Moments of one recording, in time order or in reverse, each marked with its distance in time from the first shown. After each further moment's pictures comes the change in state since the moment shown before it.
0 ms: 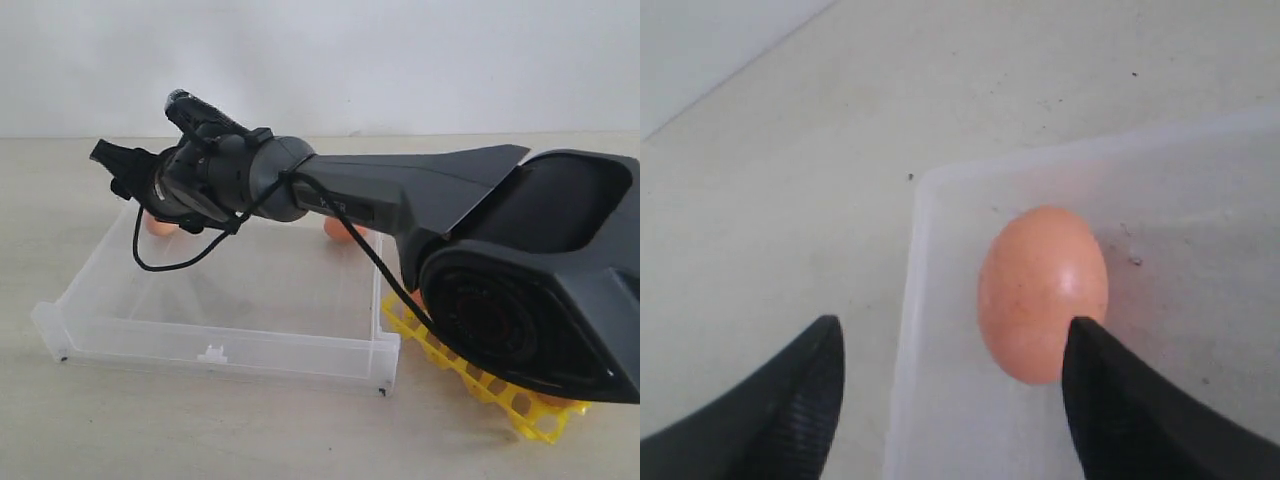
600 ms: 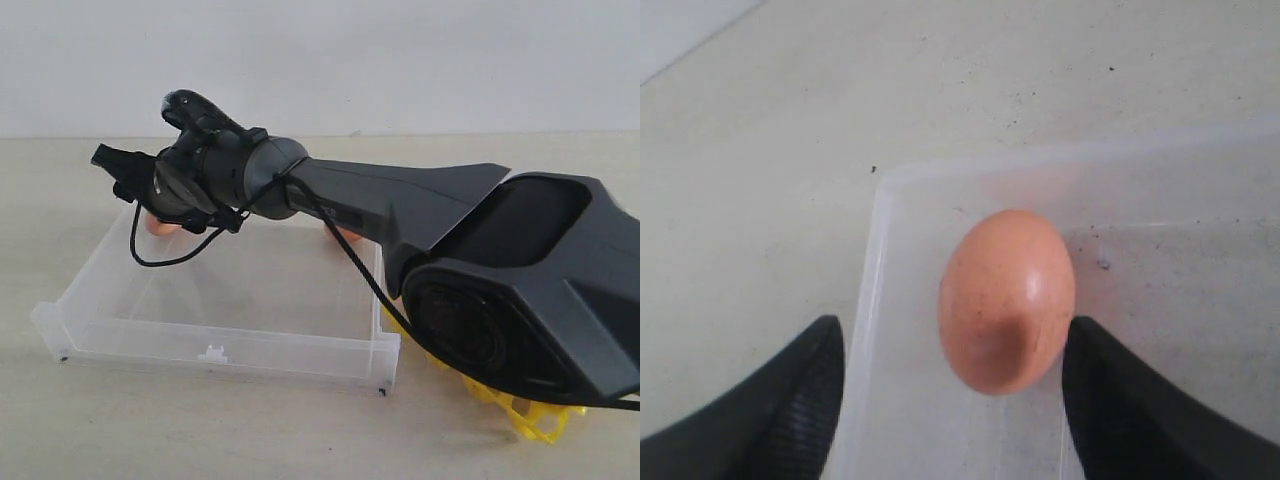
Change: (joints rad) left arm 0.000 0.000 0.000 0.000 0.000 0.000; right arm -0.010 0.067 -0.131 0.128 0.118 -0.163
